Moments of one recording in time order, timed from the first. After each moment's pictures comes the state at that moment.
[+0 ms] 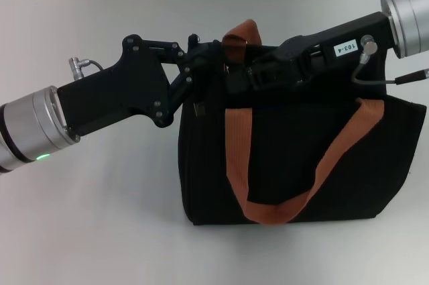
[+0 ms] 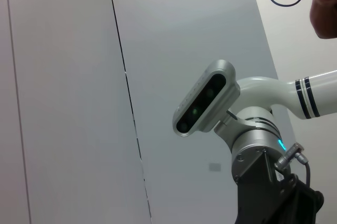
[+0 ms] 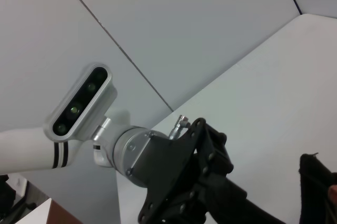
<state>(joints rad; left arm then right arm) -0.52 -2.07 0.88 0.33 1.44 1.74 -0.63 0.82 2.06 -0.94 -0.88 -1.99 -1.74 2.15</state>
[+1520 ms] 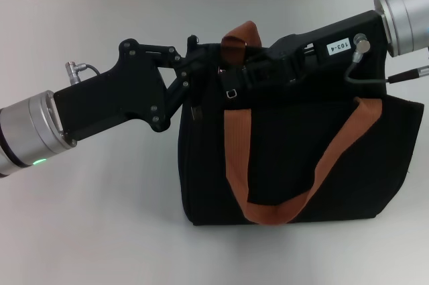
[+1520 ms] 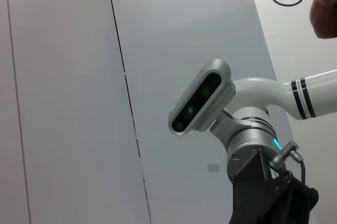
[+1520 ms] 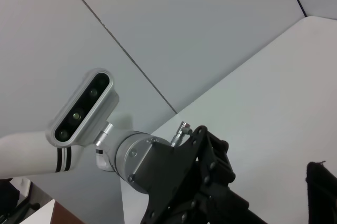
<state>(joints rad) -0.50 -2.07 0.88 0.33 1.44 1.75 -0.62 0.83 2.06 -0.95 -0.87 -1.98 -1.74 2.15</state>
